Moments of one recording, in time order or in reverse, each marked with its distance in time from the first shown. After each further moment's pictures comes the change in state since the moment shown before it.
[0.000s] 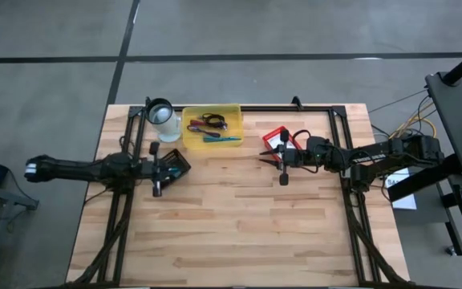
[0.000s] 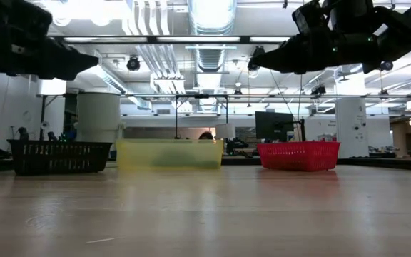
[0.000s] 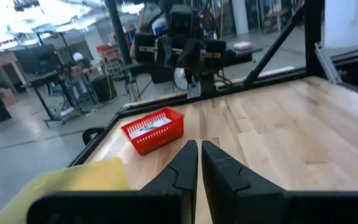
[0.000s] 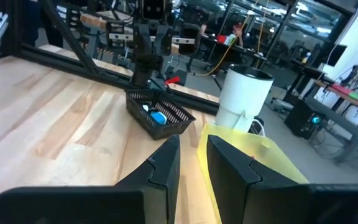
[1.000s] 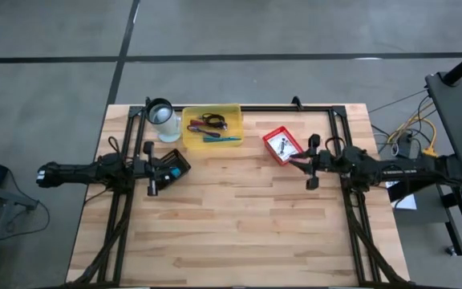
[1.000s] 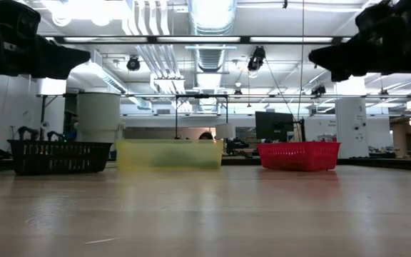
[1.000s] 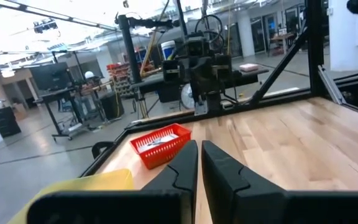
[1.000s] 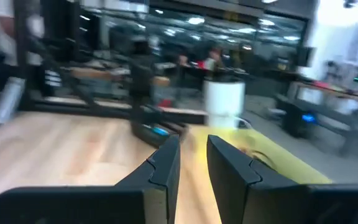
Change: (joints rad) left arm 0.000 -0.218 -0.048 -0.133 -0.009 0.001; right arm -0.001 -0.629 -0.368 -0.096 0.059 0.214
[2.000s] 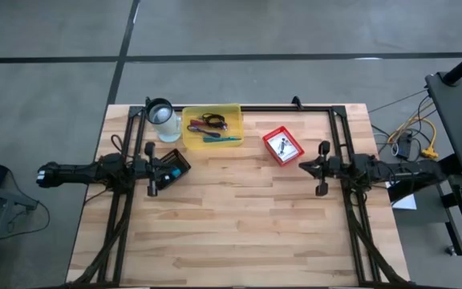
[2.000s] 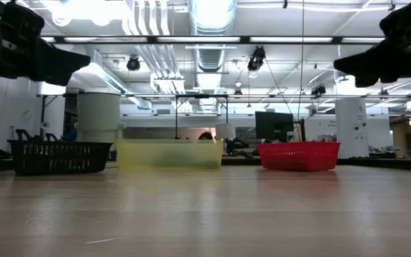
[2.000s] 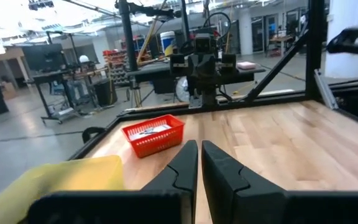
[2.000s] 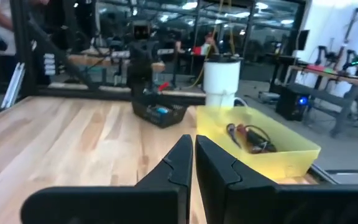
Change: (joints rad) left arm 0.000 0.000 0.000 -0.041 -0.005 -0.091; right arm 0.221 -0.542 -0.027 -0.577 0.247 0.014
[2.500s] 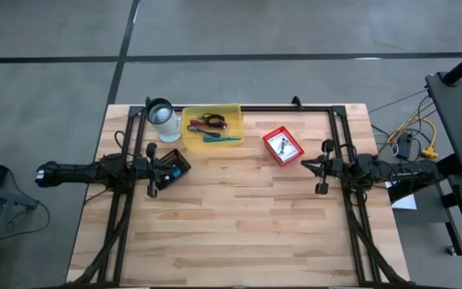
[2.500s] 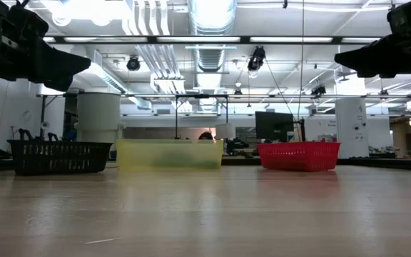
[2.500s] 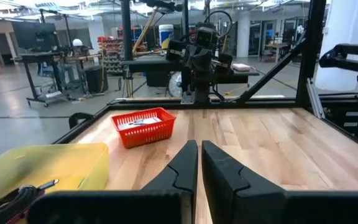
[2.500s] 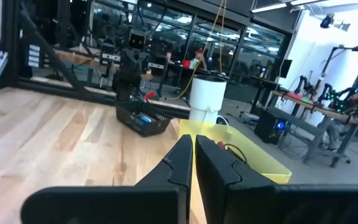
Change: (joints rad) left arm 0.000 0.023 -0.002 -0.003 0.011 -0.119; right arm 0.018 -0.052 0.000 0.002 0.043 -0.161
